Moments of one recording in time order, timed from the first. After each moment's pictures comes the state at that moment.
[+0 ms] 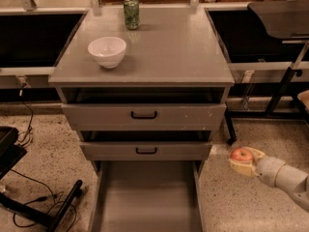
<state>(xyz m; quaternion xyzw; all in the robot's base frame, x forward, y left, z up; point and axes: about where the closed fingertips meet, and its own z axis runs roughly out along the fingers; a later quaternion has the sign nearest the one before) 0.544 -0.335 0.547 -0.24 0.80 0.18 0.51</state>
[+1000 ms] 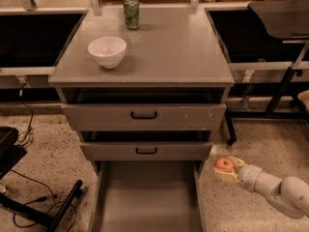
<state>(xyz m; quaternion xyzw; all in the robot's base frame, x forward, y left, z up) 0.555 -0.301 0.453 -0.26 0.79 0.23 0.51</state>
